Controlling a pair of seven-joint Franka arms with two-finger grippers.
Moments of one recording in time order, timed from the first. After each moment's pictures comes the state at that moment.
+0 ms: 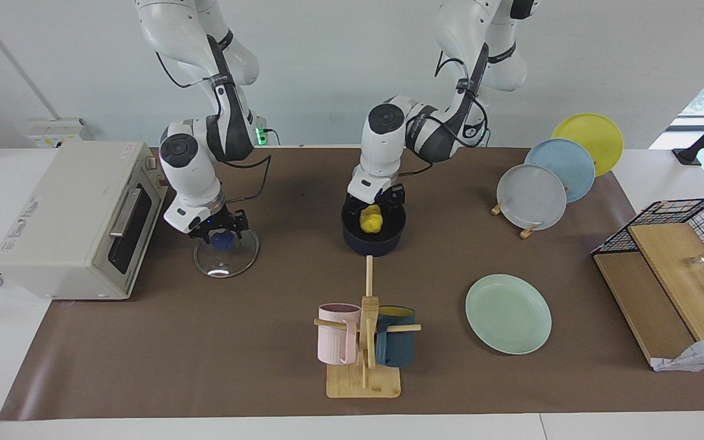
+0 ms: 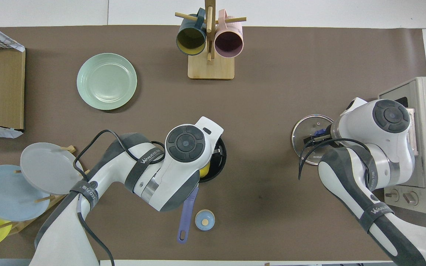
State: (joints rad) left arm -0.66 0.24 -0.09 -1.96 -0.01 2.17 -0.84; right arm -0.31 0.10 0.41 -2.24 -0.08 2.28 0.00
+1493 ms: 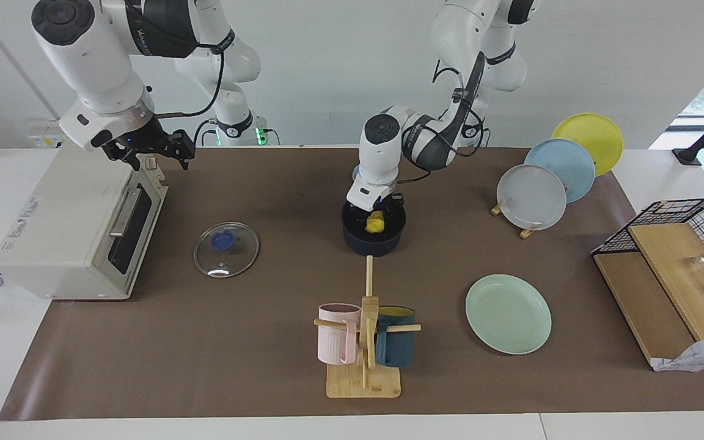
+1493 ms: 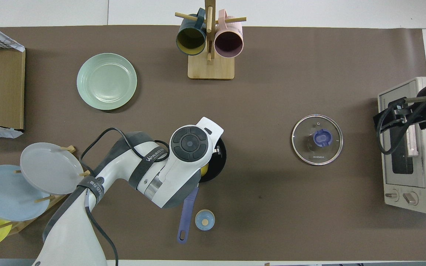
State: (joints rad) left arm -0.66 0.26 -0.09 -1.96 0.02 2.19 -0.85; right arm -0.04 0.05 0.09 -1.54 -0.08 1.40 -0.02
